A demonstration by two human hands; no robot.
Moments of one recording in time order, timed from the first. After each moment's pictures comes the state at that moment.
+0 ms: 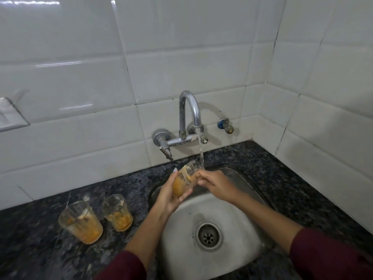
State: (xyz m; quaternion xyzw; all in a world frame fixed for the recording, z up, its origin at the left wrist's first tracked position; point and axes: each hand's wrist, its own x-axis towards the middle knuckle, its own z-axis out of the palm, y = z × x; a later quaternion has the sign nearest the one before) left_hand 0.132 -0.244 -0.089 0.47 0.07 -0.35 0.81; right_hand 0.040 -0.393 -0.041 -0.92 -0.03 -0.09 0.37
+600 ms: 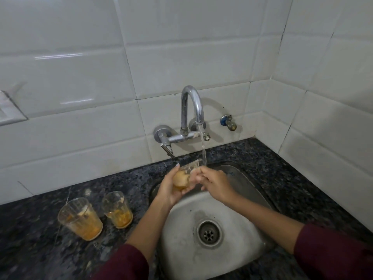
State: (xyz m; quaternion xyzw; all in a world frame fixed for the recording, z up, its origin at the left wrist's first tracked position) left_hand 0.149 -0.252 -0.092 0.48 0.04 -0.36 0.80; right_hand 0.053 -0.387 -0.064 -0.89 0.03 -0.14 0.42
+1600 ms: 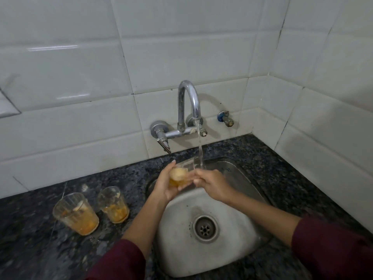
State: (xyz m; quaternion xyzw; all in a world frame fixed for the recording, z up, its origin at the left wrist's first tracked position) left_hand 0.146 -0.253 -0.088 0.45 0.06 -0.40 0.80; right_hand 0.044 -0.389 -0.064 -0.90 -0.01 -0.10 0.42
